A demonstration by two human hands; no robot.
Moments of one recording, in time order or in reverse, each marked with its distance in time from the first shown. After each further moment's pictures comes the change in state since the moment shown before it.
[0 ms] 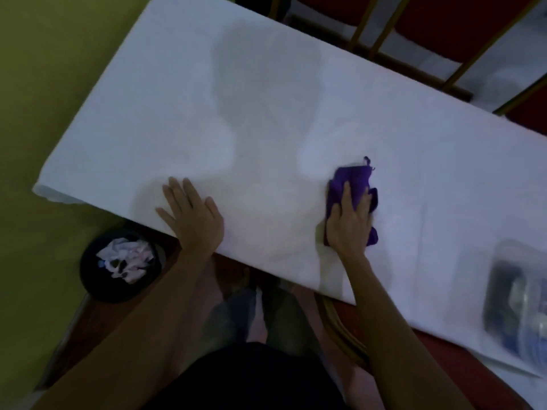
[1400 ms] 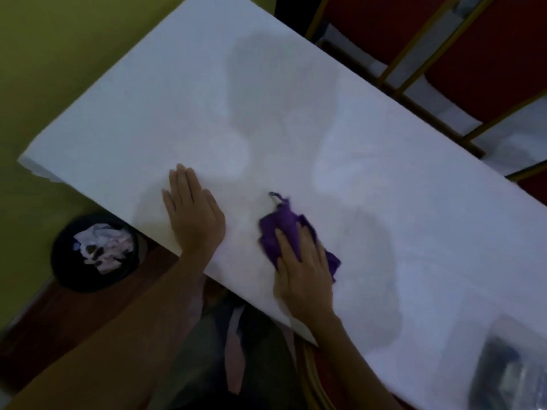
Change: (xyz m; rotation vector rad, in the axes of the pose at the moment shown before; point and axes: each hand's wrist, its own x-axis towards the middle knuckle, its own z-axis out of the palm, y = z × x) left_hand 0.026 0.023 0.023 -0.044 0.328 0.013; right_hand -0.038 -0.019 0.025 -0.173 -0.095 -0.681
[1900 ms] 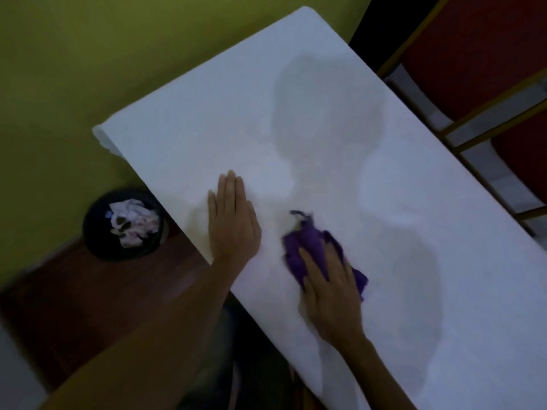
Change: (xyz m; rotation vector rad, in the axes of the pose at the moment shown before) left_hand 0.004 0.011 -0.008 0.030 -0.067 -0.064; right_hand 0.046 0.030 -0.010 -0.047 -0.072 -0.289
